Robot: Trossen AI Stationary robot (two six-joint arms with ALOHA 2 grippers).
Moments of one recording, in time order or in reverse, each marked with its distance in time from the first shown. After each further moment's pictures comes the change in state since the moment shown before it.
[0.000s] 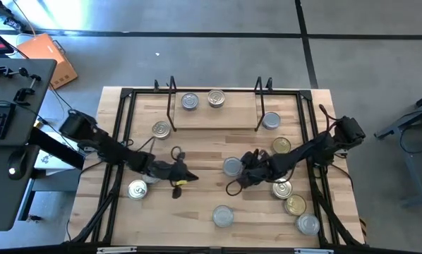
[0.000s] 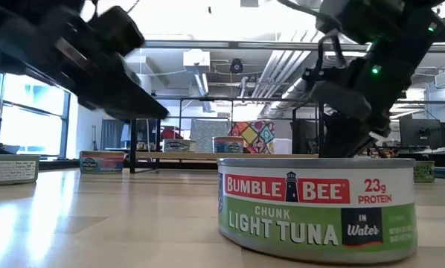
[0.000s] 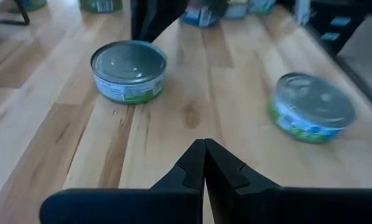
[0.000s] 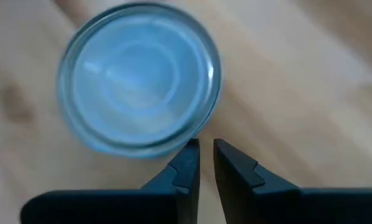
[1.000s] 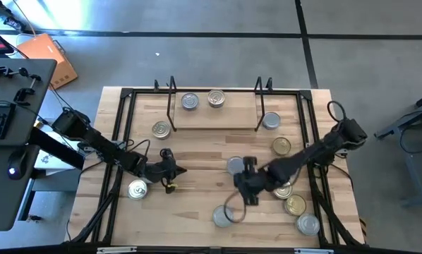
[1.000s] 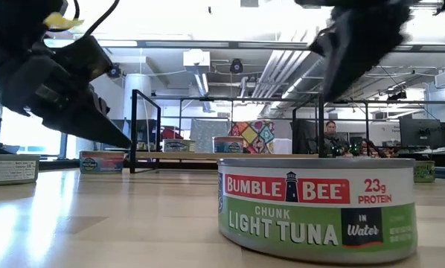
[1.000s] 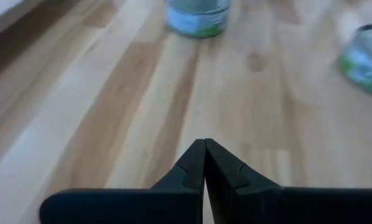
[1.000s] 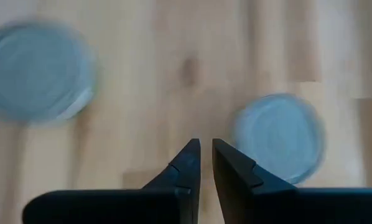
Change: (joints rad) left arm -0.079 -0.126 -0.145 -0.140 -0.240 -0.134; right arm 0.114 -0.002 0.363 -0.341 -0.132 -0.628
